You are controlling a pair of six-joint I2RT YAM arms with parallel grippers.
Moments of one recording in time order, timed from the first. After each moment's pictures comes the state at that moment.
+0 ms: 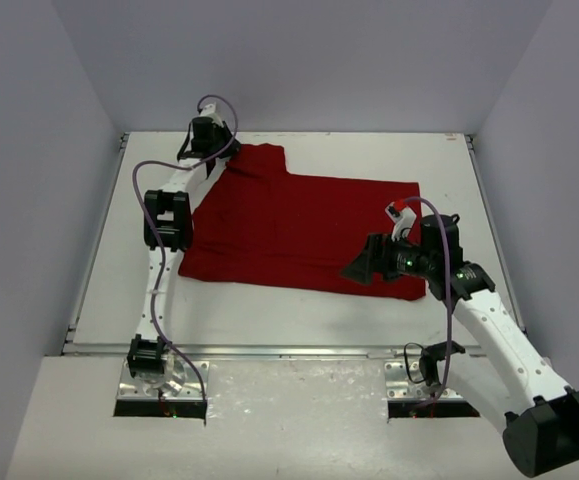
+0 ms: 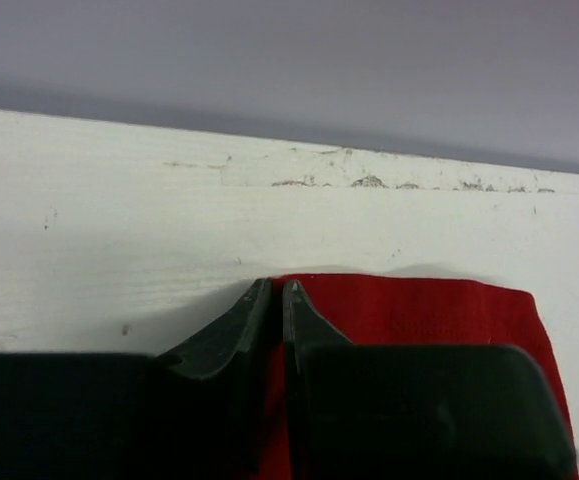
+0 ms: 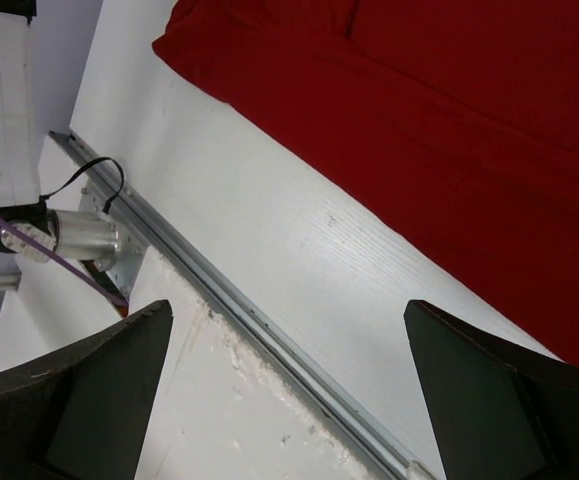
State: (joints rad) left arm -0.04 2.83 2.43 -0.01 0.24 -0.42; right arm 0.26 0.87 0.62 -0.39 -0.63 0.35
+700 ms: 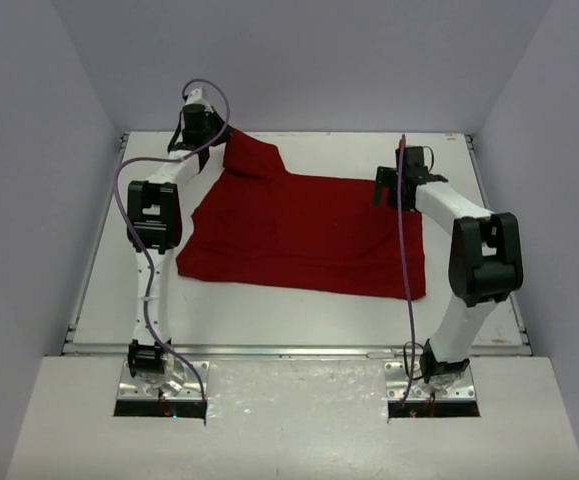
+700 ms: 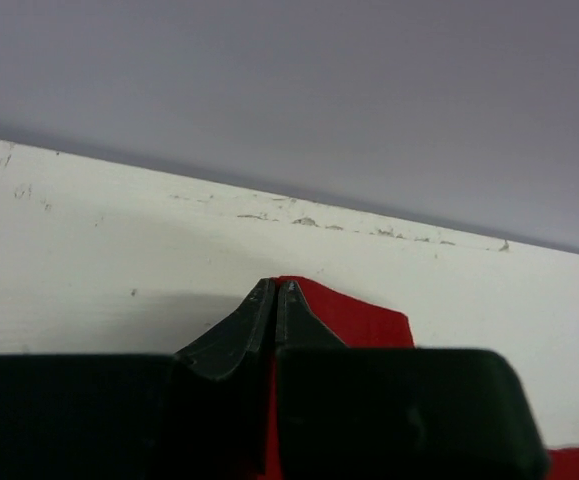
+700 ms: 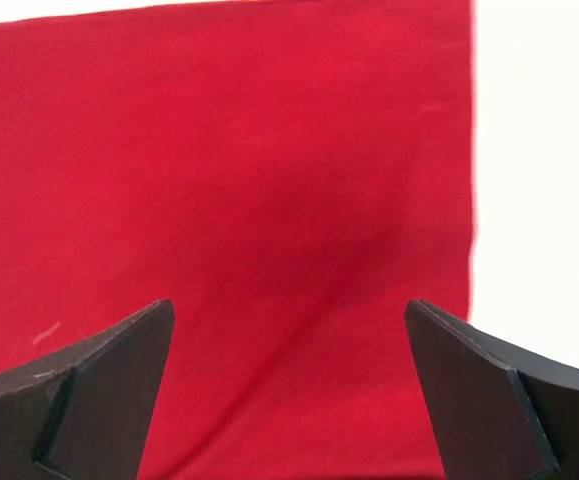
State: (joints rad) left arm -0.04 2.51 2.08 0.10 0.12 -0.49; right arm 0.13 1.77 1.18 -0.28 0.13 0.24
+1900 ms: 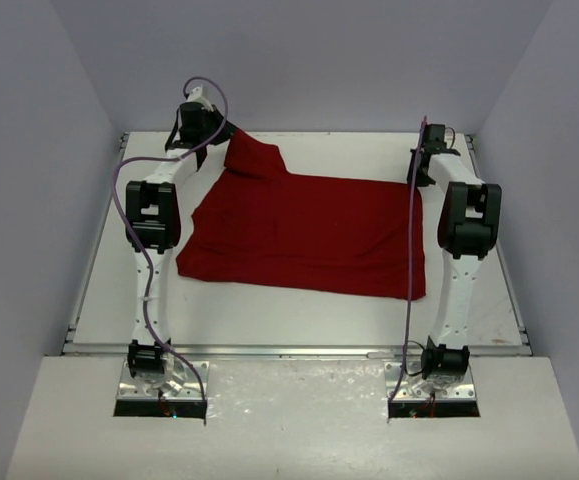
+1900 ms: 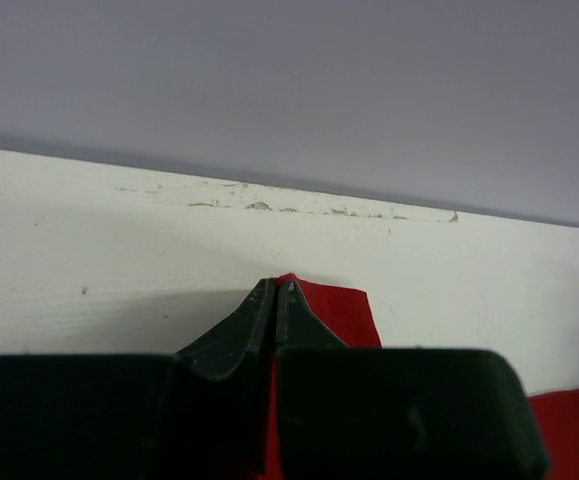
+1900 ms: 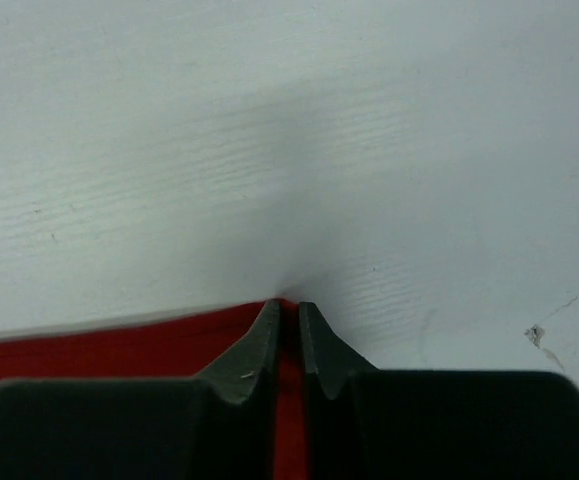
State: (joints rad) left arm -0.02 2.51 2.10 0.09 0.26 -0.53; right arm -0.10 2.39 1.86 -0.41 0.12 0.11
